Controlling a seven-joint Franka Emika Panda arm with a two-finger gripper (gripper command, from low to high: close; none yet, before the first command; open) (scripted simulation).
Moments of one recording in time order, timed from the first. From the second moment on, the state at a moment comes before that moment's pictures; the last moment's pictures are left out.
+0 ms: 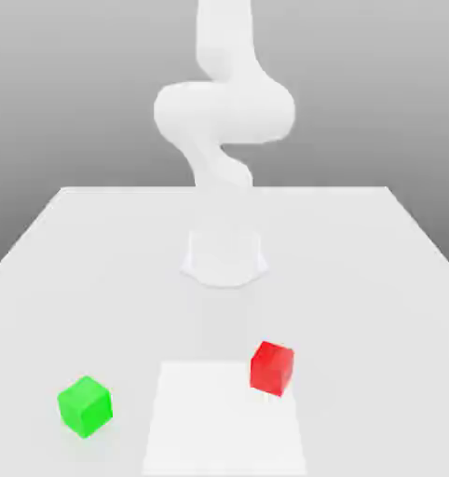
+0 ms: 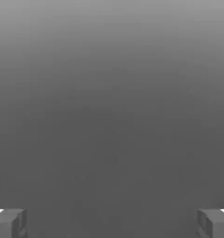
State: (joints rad) arm 0.04 -0.73 -0.02 -2.36 0.00 2.35 0.71
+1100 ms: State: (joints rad) arm 0.28 0.17 -0.06 -2.85 0.08 3.02 -0.18
